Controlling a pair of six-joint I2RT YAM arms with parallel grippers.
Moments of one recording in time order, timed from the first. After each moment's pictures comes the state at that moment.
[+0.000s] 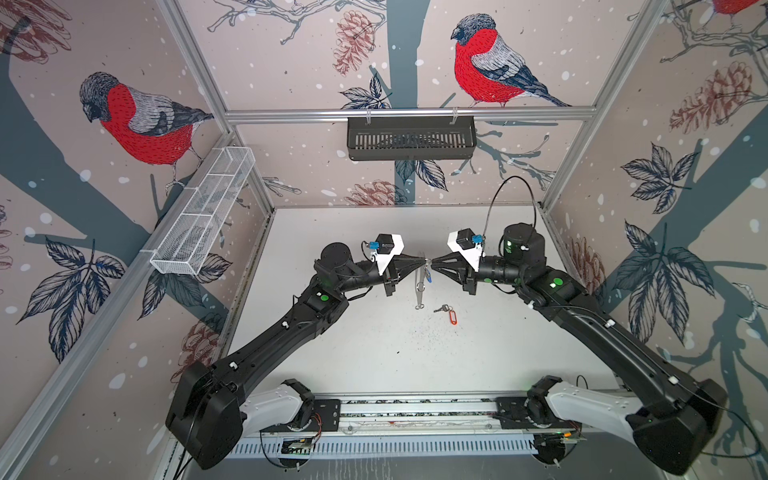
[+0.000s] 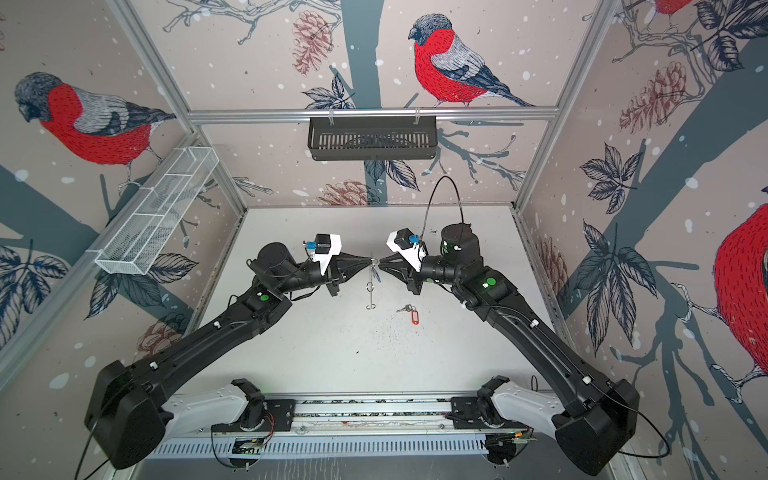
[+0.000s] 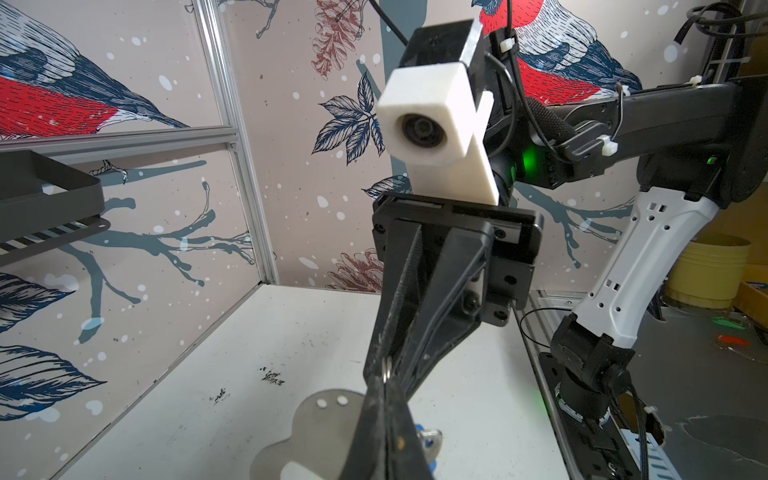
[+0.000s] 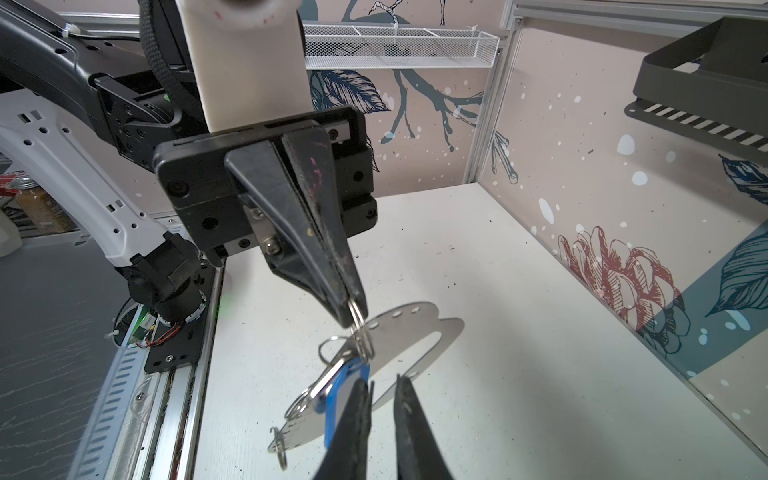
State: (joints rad) left arm -0.60 1.18 0.85 0.45 0.78 0.00; right arm 0.57 1.13 1.08 -0.28 -0.73 -0.29
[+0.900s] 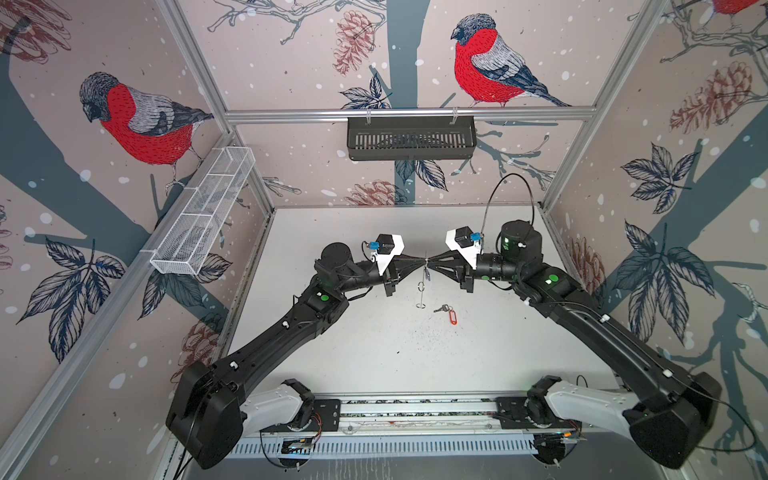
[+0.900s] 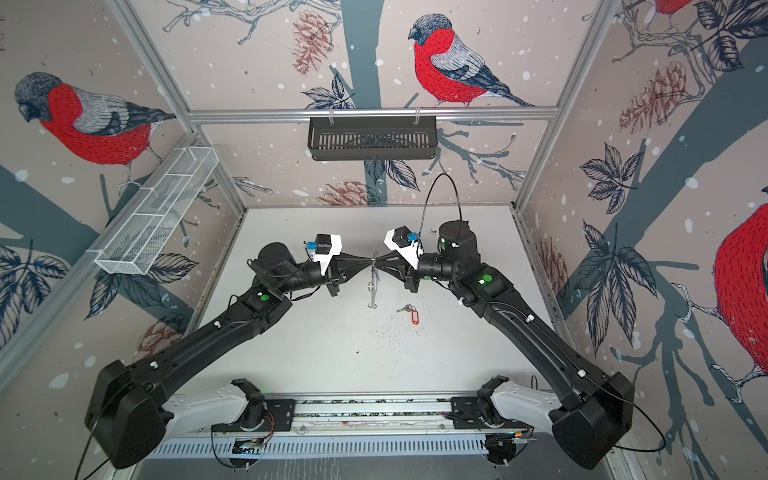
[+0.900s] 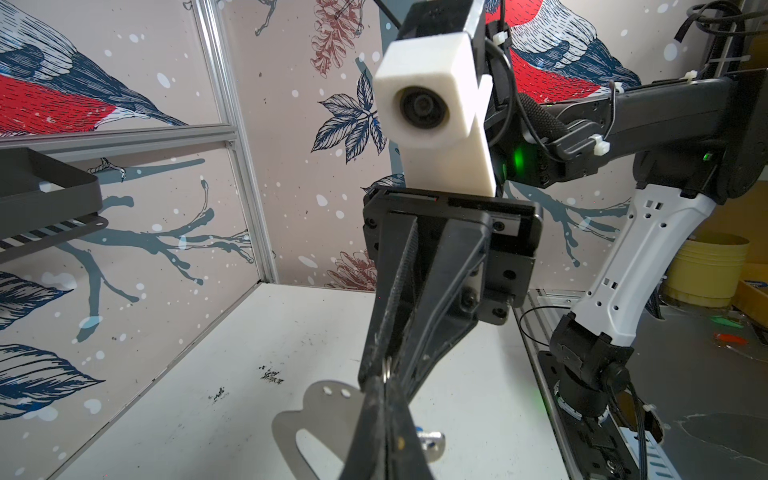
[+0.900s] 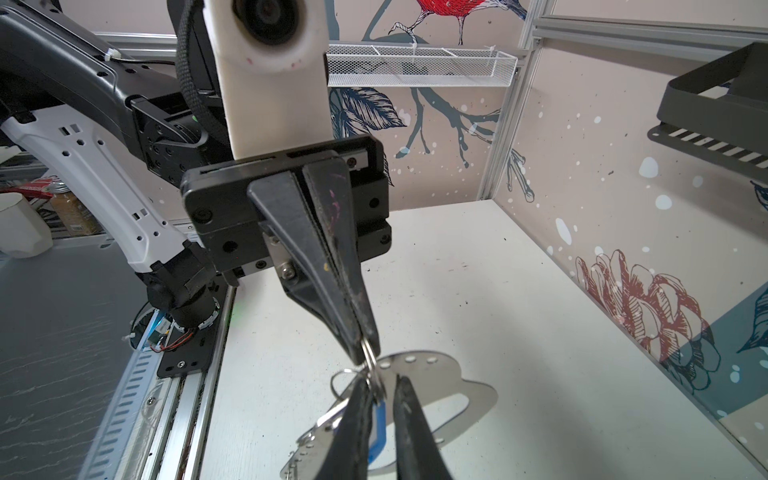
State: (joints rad) left arm -0.60 1.19 0.84 0.45 0.78 0.00; right arm 0.57 1.16 1.10 -0.24 -0.79 -0.28
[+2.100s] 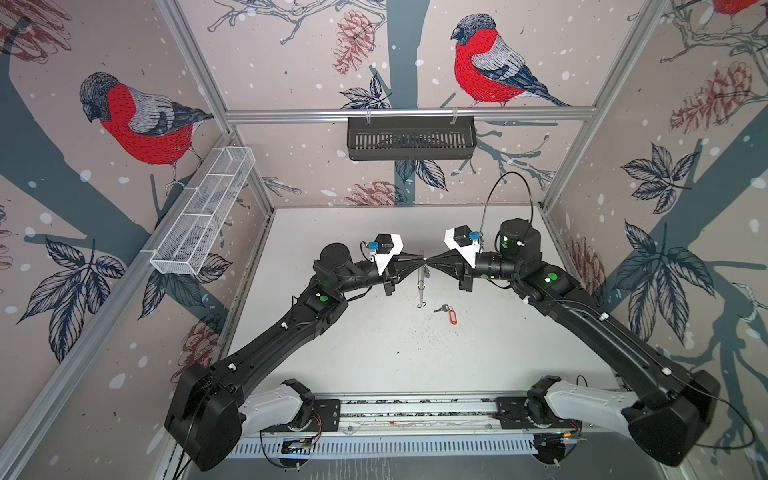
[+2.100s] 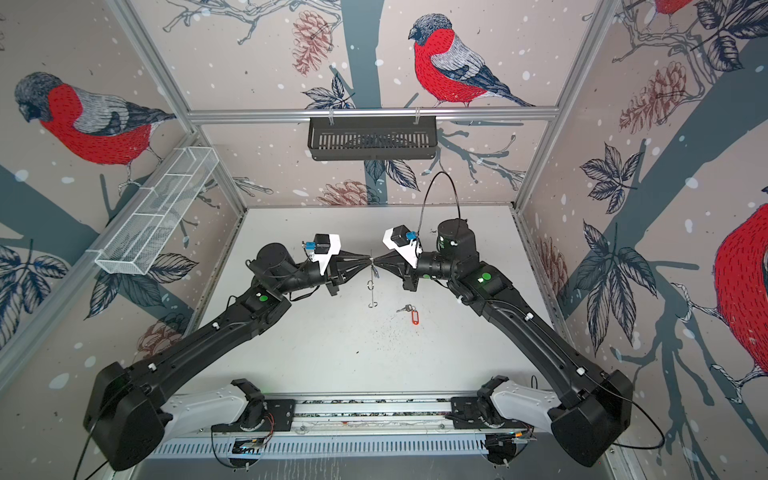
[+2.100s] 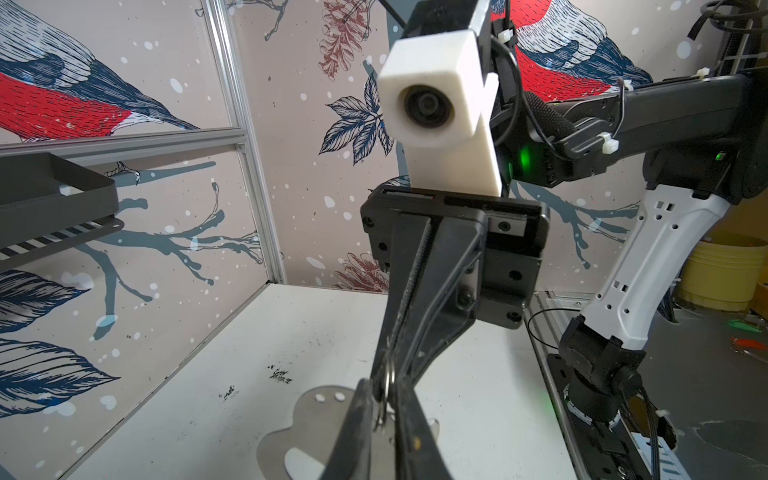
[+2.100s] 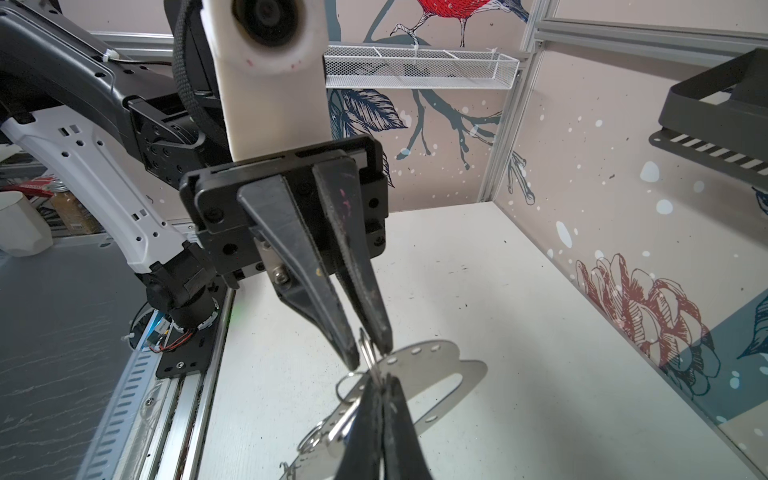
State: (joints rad) left arm -0.60 1.17 0.84 0.44 0.76 0.01; right arm 0.58 1.17 1.12 -0.25 -0.78 -0.29
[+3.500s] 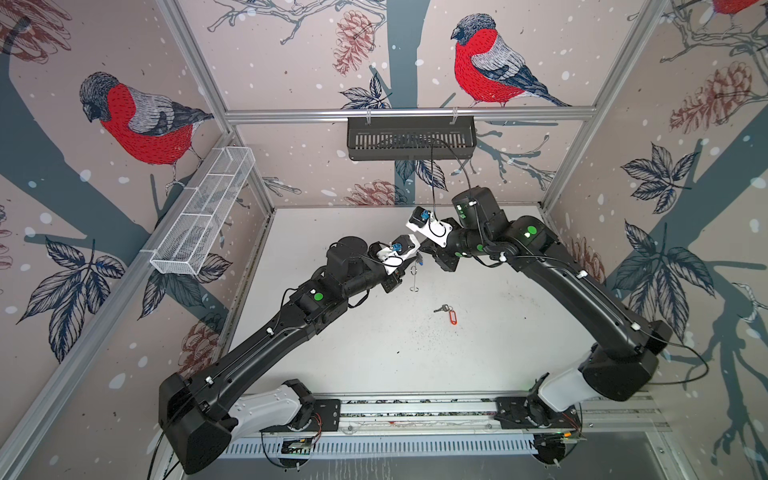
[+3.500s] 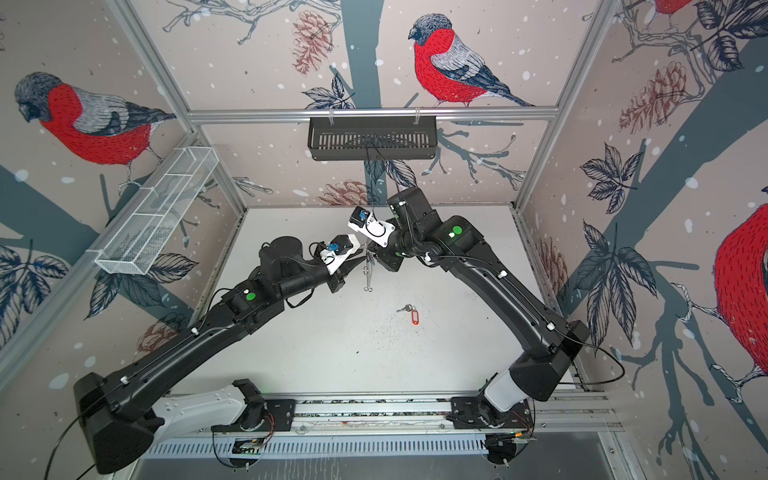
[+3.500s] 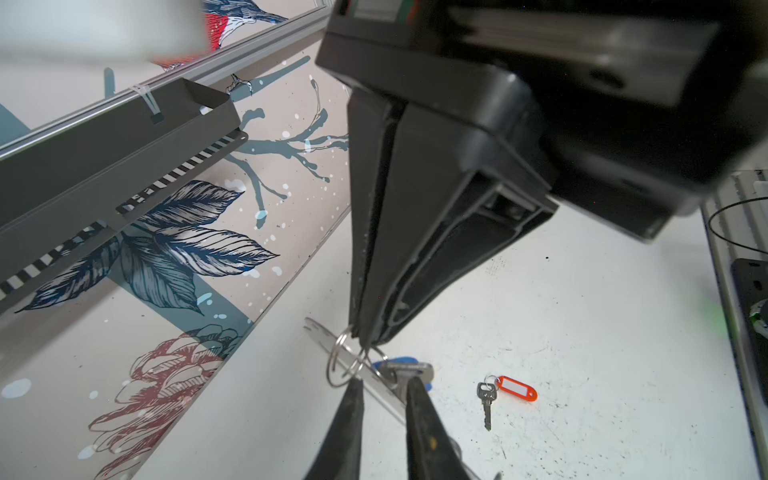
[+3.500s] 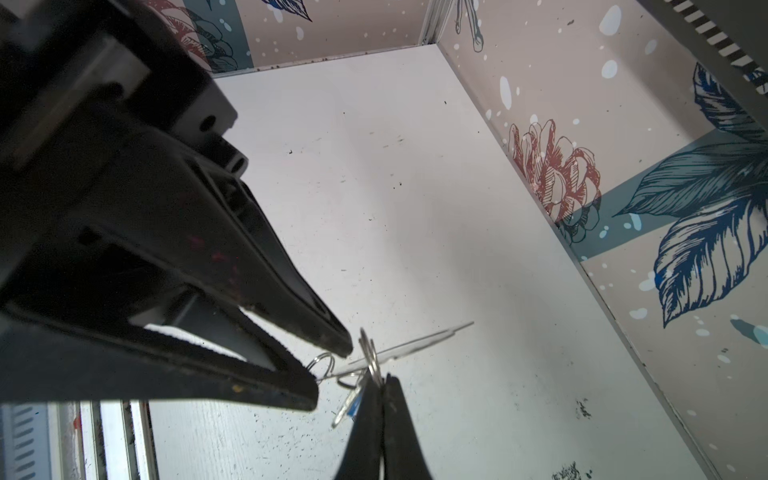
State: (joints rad) left arm -0.74 1.13 1.05 -0.15 0.20 0.37; right arm 0.77 1.54 1.83 -1.01 -0.21 -0.42
